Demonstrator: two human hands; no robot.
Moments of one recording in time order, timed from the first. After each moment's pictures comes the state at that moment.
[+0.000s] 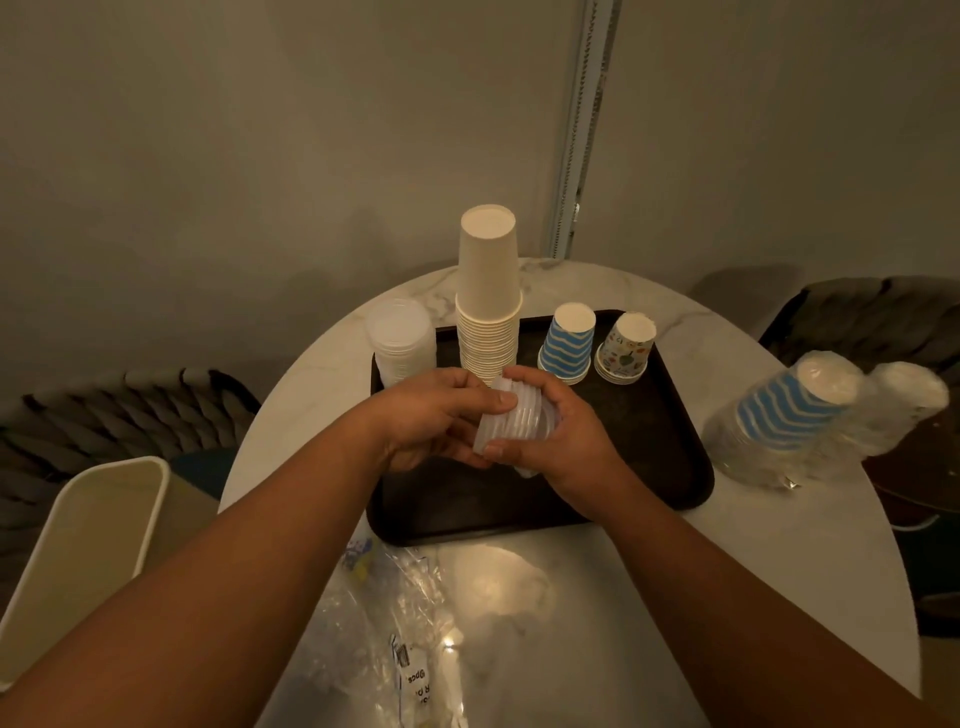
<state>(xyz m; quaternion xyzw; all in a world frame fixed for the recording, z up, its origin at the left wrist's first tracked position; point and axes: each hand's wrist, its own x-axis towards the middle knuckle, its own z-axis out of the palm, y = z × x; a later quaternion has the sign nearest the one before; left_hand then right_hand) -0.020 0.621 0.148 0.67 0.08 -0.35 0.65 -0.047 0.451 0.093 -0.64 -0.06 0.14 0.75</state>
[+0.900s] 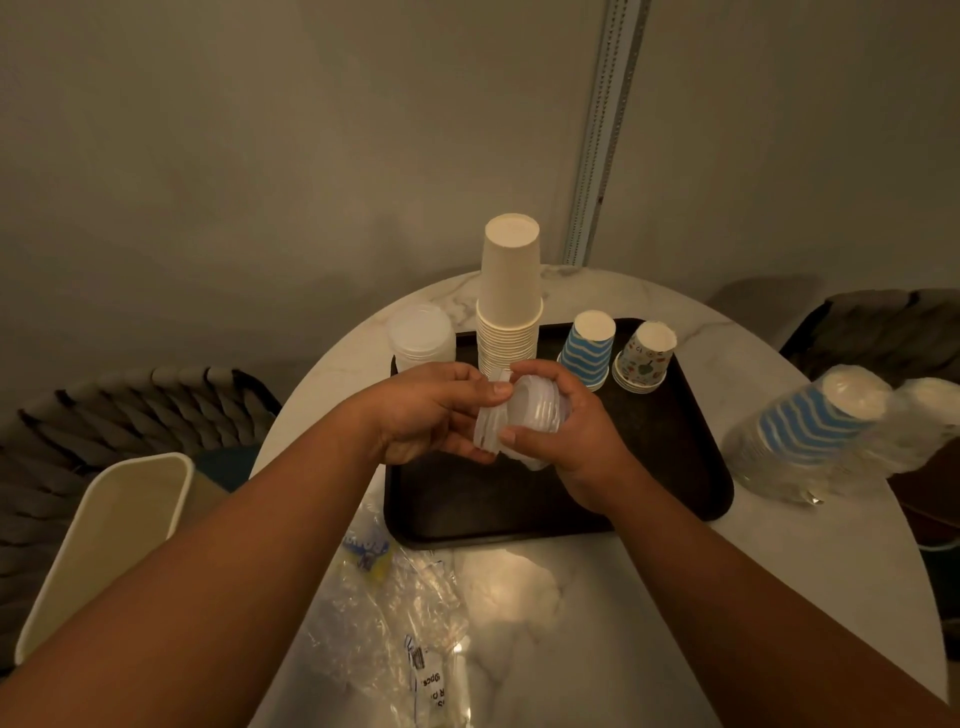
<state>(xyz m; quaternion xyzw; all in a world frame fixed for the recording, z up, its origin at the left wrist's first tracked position) -0.016 0.643 0.158 0.65 0.07 -0.36 0.66 -0.036 0.464 0.101 -0.63 -0.08 0.12 0.76</state>
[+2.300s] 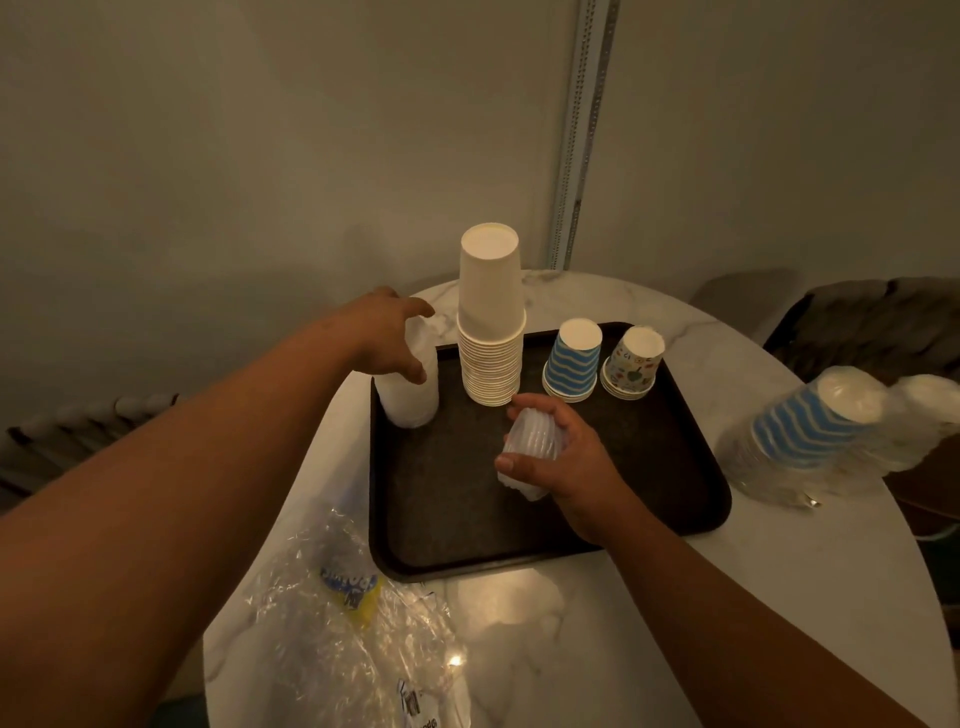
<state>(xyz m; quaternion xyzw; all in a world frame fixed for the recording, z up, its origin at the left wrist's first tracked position) 0.090 0.671 0.163 0.98 -0.06 -0.20 0.04 -0.029 0.456 0.066 -0.67 0.00 0.13 0.73</state>
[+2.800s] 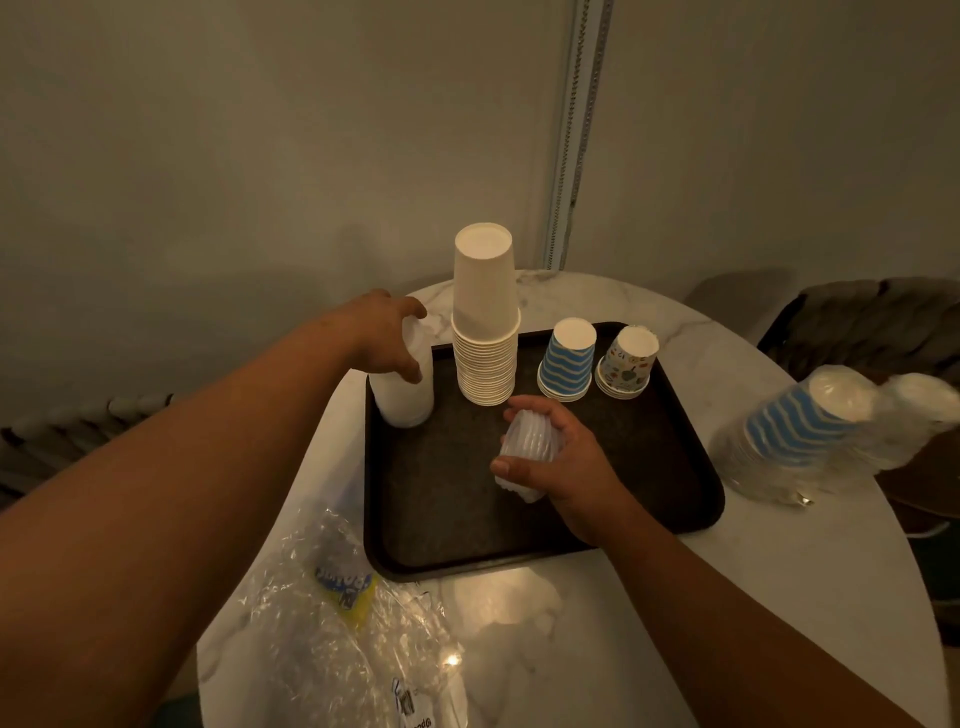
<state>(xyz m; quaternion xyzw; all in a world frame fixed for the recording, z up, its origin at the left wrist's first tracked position) 0.095 0.669 0.160 0.98 -0.05 -0.21 0.05 -0.032 0.452 0.068 -0.68 0.00 0.13 0.72</state>
